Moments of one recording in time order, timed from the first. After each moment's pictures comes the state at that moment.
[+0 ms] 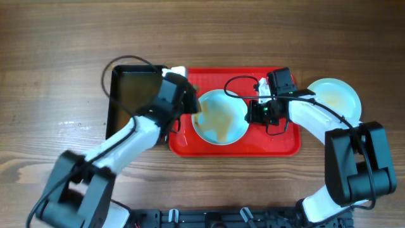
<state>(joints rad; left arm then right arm) -0.48 1.60 0.82 -0.03 0.03 -0.54 0.20 1.76 0.89 -0.47 -0.40 0.28</state>
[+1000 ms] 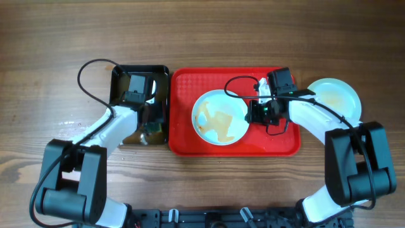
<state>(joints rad) -0.21 1.68 0.82 -0.34 -0.01 -0.22 0.20 1.76 0.89 -0.47 -0.40 0.28</state>
